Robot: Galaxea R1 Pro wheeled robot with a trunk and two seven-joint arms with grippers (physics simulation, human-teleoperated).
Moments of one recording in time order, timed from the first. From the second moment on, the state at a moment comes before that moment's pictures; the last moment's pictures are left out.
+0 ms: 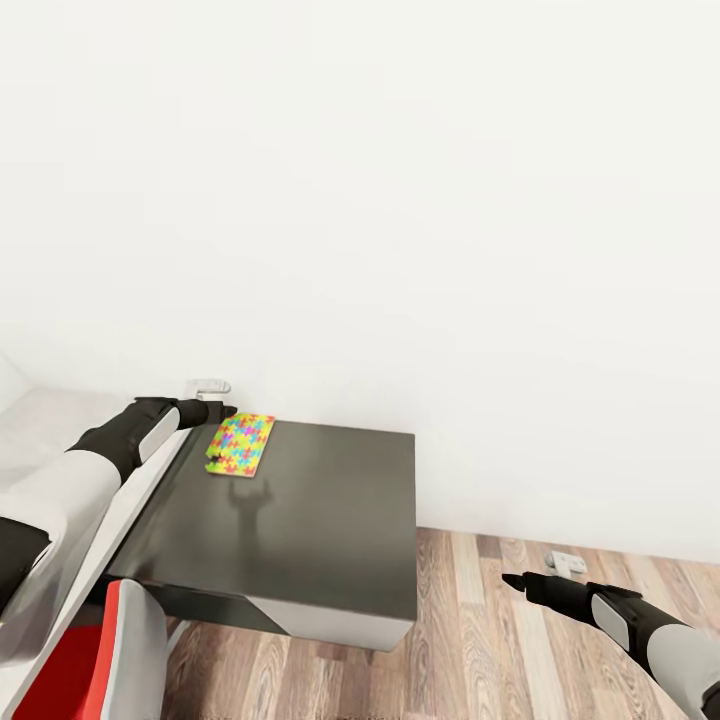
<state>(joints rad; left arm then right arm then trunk) -1.21 0.29 -0.50 -0.39 0.52 0.42 -0.12 -0.76 -0.32 0.56 -0.09 -0.78 0.15 0.48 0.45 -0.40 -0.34</state>
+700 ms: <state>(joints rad) -1.21 0.29 -0.50 -0.39 0.52 0.41 -0.17 -0.76 -0.32 0.56 -0.09 -0.78 0.15 0.48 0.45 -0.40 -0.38</state>
